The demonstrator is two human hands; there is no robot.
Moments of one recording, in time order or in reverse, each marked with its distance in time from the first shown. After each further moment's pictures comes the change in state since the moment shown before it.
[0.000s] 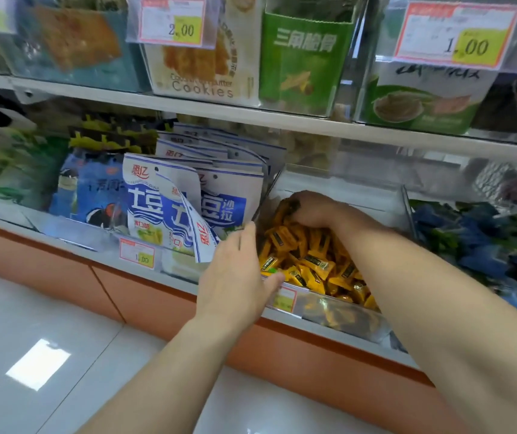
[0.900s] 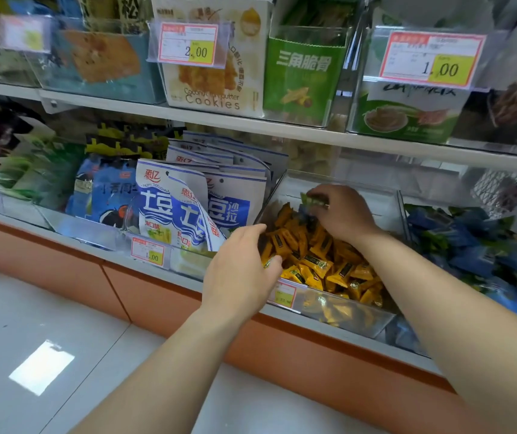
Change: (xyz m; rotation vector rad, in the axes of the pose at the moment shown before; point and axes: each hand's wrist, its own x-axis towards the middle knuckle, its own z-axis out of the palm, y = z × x) left_hand -0.004 0.014 -0.022 -0.156 0.068 -0.003; right_hand -0.069 0.015 -0.011 0.144 0.498 -0.088
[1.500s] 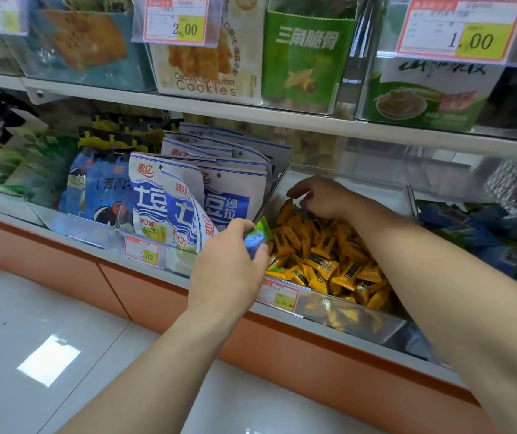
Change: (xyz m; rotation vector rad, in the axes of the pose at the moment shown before) left_hand 0.006 -0.004 -0.001 -0.023 0.069 -0.154; right_hand 0.063 0.005 0.023 0.013 -0.450 -0.007
